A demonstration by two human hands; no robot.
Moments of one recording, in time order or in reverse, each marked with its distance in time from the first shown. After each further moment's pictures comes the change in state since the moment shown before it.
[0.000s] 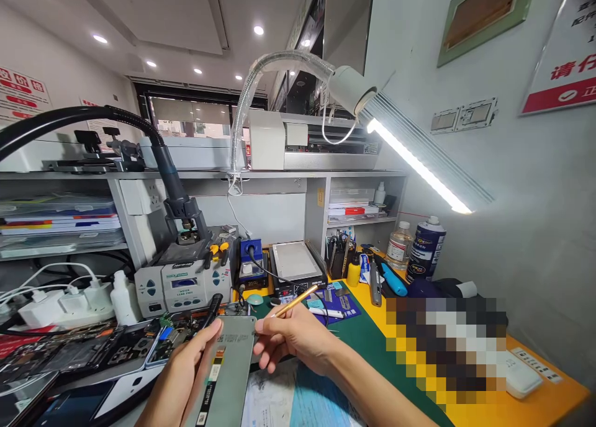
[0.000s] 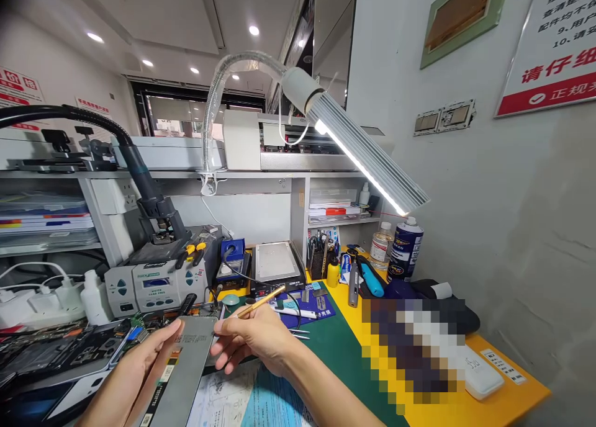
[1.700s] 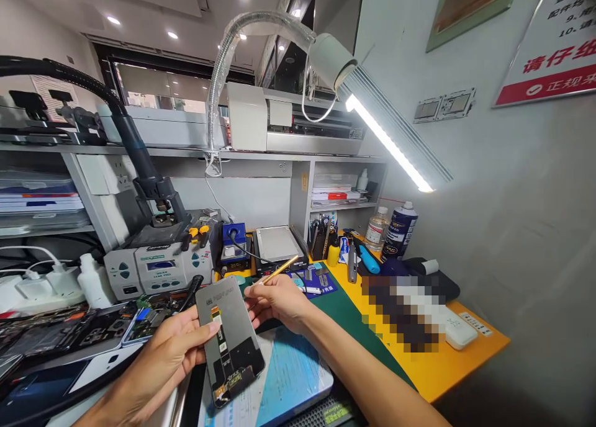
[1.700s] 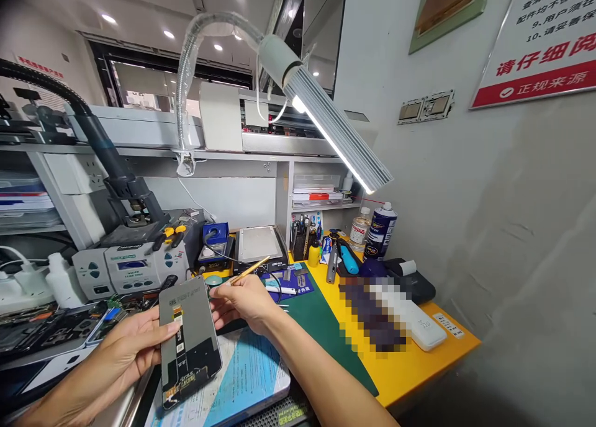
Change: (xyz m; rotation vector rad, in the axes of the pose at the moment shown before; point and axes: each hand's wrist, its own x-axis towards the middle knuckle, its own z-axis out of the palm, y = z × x) left_hand 0.014 -0.005 -0.016 0.390 -0.380 0.064; right_hand 0.004 -0.006 -0.010 -0.064 0.119 0.001
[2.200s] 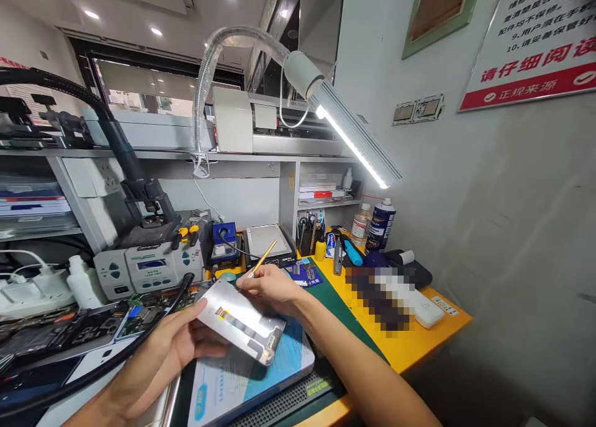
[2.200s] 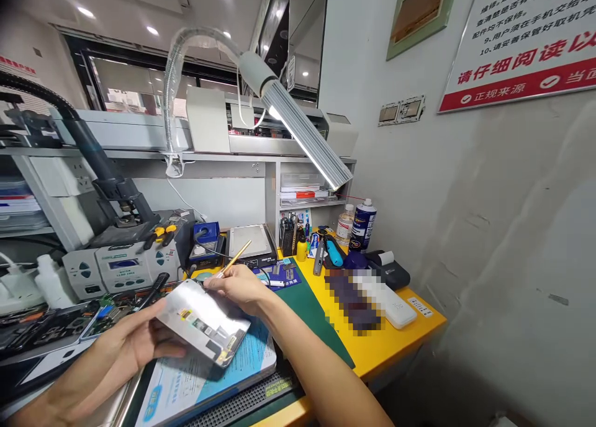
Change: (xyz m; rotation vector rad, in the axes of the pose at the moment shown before) left_hand -0.015 0.001 0.016 -0.111 -0.012 -0.005; right_hand -0.006 -0.010 -0.005 -0.118 -0.007 -0.035
